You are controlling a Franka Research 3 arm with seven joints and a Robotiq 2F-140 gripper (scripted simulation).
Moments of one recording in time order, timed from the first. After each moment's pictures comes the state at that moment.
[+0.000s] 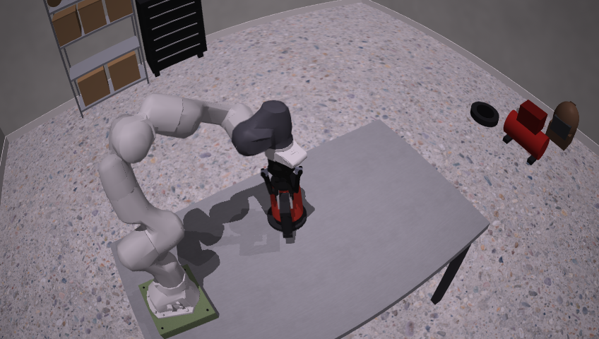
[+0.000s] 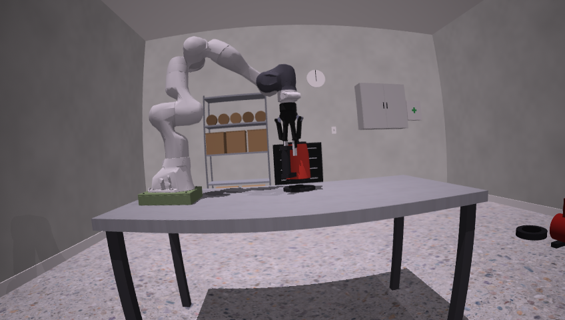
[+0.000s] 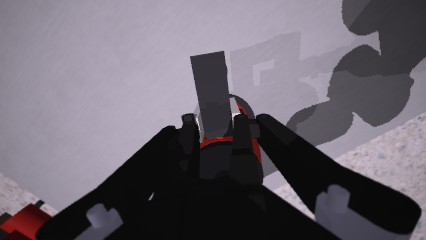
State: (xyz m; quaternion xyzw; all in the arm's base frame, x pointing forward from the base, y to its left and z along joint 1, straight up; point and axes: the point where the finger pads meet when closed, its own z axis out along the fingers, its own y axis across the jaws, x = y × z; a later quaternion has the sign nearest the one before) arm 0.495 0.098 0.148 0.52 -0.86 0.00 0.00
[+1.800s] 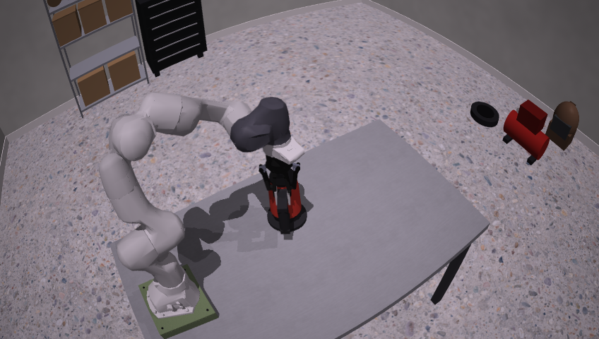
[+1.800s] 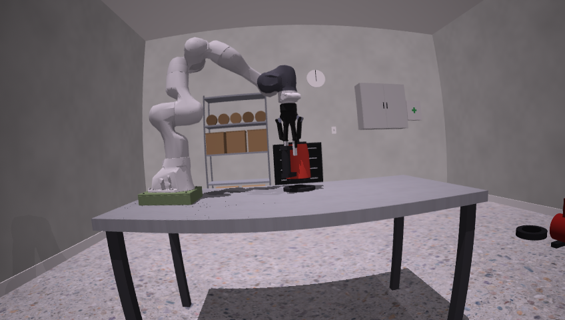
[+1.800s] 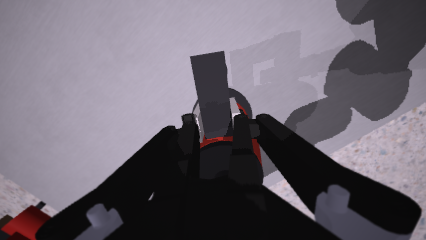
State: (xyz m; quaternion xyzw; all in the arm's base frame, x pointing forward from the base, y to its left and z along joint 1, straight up) arm 0.497 0.117 0.148 0.51 -0.86 0.00 0.00
